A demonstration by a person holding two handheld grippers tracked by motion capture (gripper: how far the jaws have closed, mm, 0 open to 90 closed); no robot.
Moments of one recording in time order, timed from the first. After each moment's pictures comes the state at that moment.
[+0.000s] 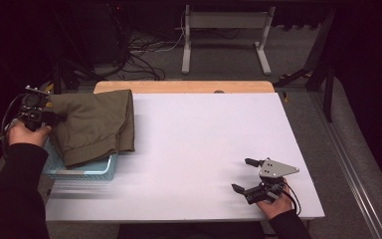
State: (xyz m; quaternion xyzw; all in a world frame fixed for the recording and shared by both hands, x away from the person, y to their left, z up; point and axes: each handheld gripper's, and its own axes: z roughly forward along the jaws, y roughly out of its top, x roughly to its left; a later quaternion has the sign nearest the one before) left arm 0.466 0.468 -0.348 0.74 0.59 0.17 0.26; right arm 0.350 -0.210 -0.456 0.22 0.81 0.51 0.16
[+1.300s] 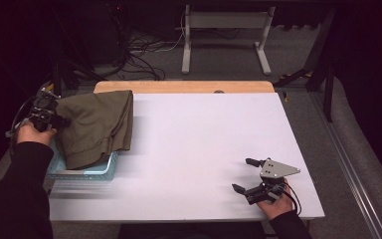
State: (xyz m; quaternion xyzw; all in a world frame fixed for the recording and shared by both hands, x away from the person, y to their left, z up) left arm 0.482 0.460 -0.368 0.76 0.60 0.15 0.19; right arm 0.349 -0.211 -0.456 0.22 0.81 0.52 0.16
